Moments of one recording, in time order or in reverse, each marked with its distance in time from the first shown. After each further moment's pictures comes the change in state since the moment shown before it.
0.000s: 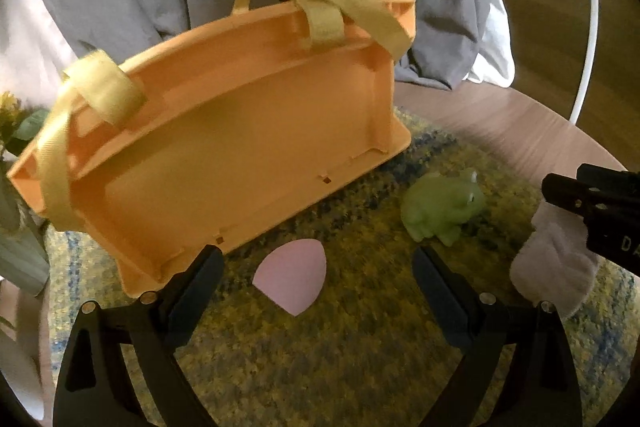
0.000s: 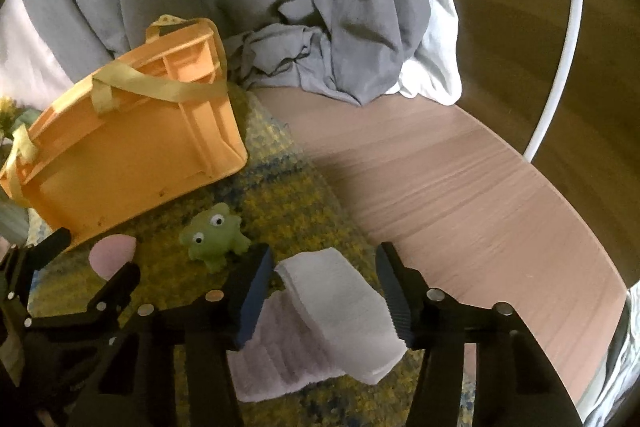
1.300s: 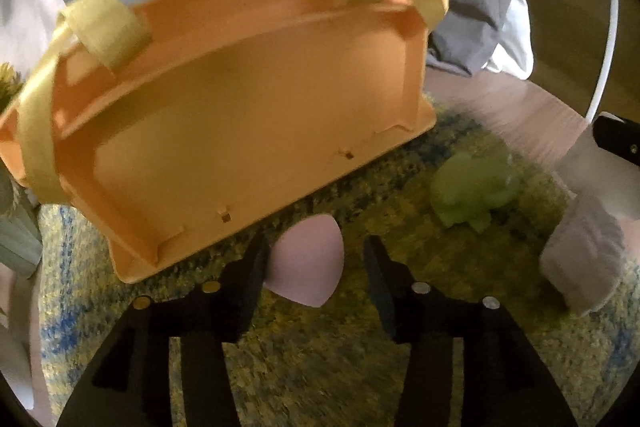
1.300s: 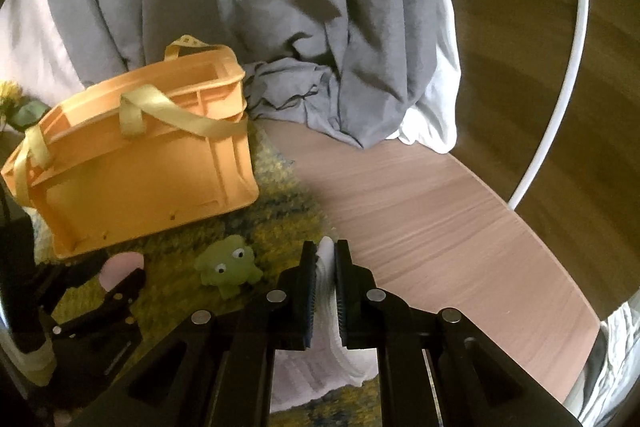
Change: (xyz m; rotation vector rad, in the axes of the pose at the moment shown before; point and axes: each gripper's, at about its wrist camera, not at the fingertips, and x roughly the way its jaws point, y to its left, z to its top) left arm 0.014 0.018 -0.010 -0.049 0.054 0.020; right arm -0.023 0.026 0.012 -0.093 -0.109 -0.068
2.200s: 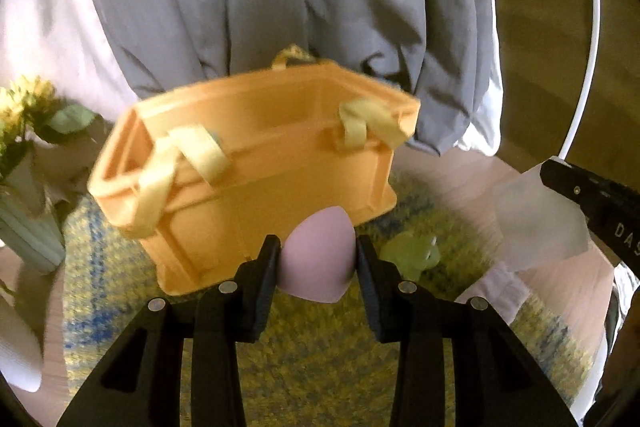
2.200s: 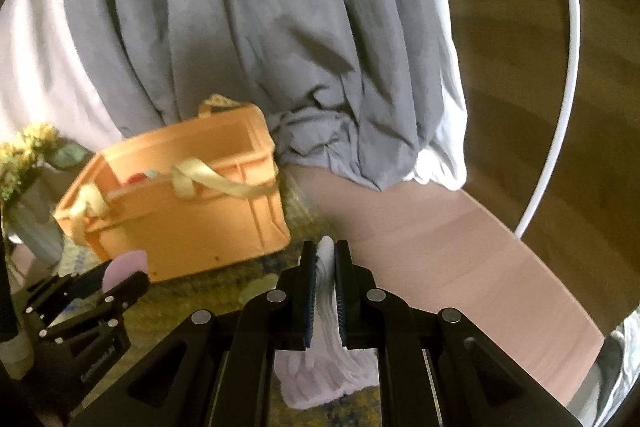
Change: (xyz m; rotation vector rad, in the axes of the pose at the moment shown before) left arm -0.102 0.008 0.032 -0.107 -0.164 -0.061; right arm -0.056 -0.013 0.026 0.041 -0.128 0.126
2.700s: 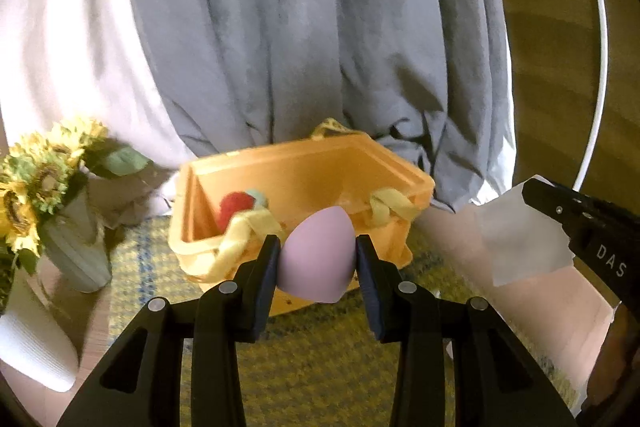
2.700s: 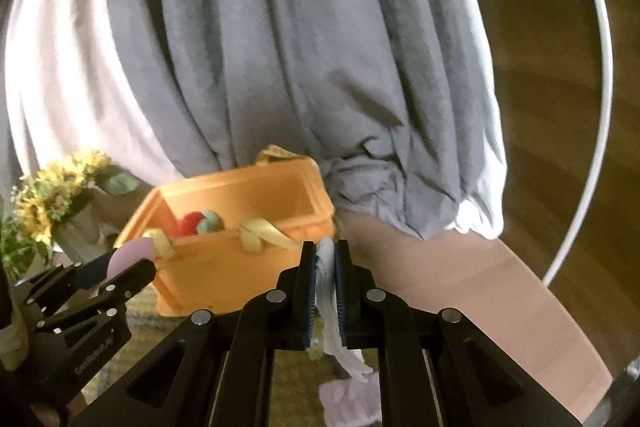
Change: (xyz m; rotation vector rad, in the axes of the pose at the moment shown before) left arm -0.058 0.017 0.031 -0.052 -0.147 0.099; right arm -0.030 0.019 0.035 -0.045 -0.115 0.171
